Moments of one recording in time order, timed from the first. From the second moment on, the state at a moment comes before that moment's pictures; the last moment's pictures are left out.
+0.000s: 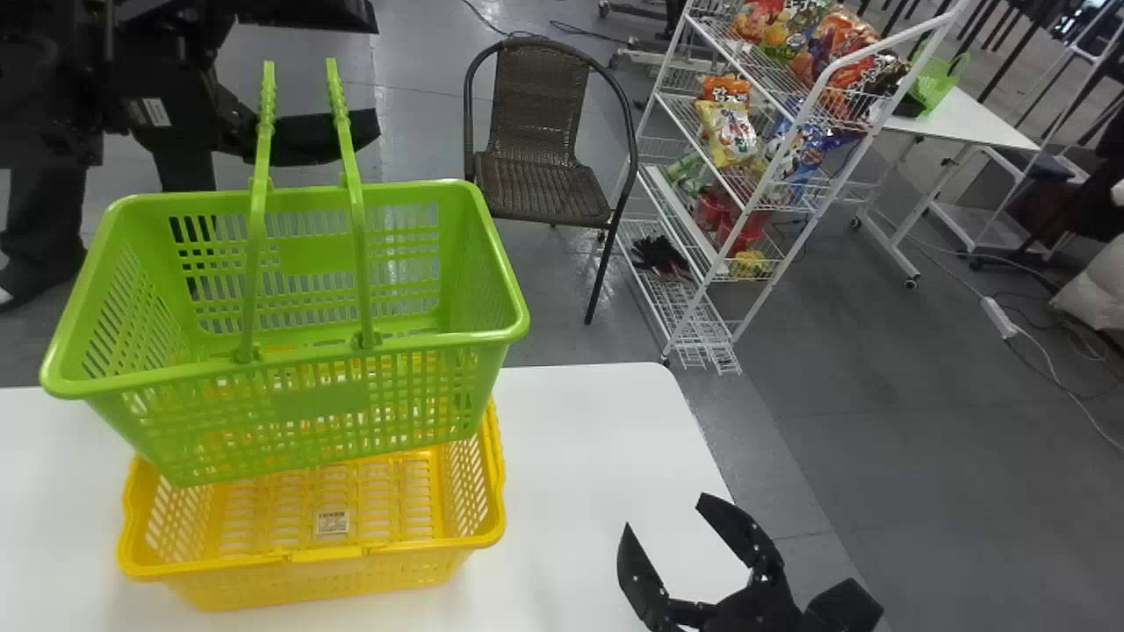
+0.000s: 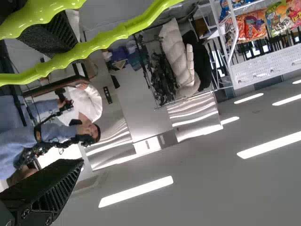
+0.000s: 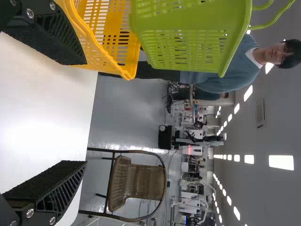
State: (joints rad) left arm -0.99 0.08 0.12 -0.92 0.78 1.57 -0.85; right arm 0.55 -0.16 -0.21 -1.61 -0.16 -0.34 0.42
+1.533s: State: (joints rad) left arm -1.12 0.20 0.02 -0.84 0.73 1.57 -0.99; right arm 0.55 -0.15 -0.20 -1.61 -0.16 -0.34 0.42
